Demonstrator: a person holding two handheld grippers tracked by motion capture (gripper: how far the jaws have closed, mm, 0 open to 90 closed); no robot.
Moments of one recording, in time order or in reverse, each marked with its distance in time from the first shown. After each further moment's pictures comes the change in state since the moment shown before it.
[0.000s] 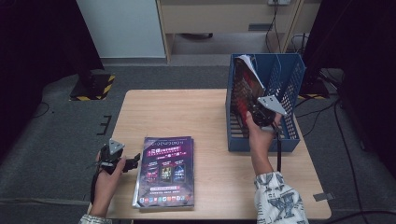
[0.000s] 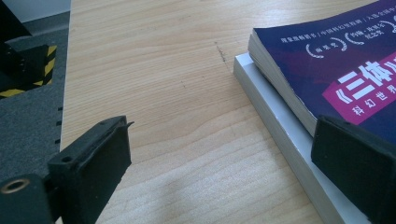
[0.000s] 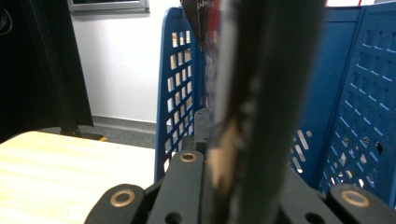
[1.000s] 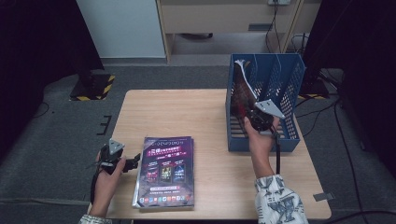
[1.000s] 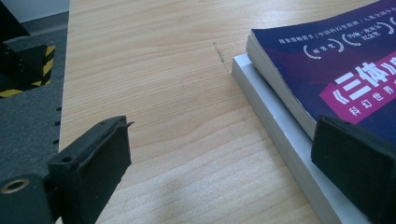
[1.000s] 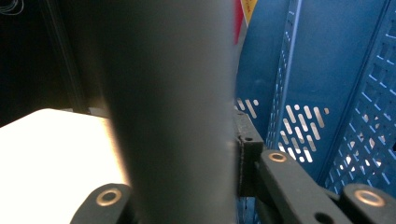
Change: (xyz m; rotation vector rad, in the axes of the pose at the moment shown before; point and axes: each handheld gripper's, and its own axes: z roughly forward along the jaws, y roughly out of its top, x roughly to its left) left arm 0.000 0.000 -0.001 -0.004 -0.004 -0.004; right arm 0.005 -0.012 -0.006 0.065 0.046 -0.012
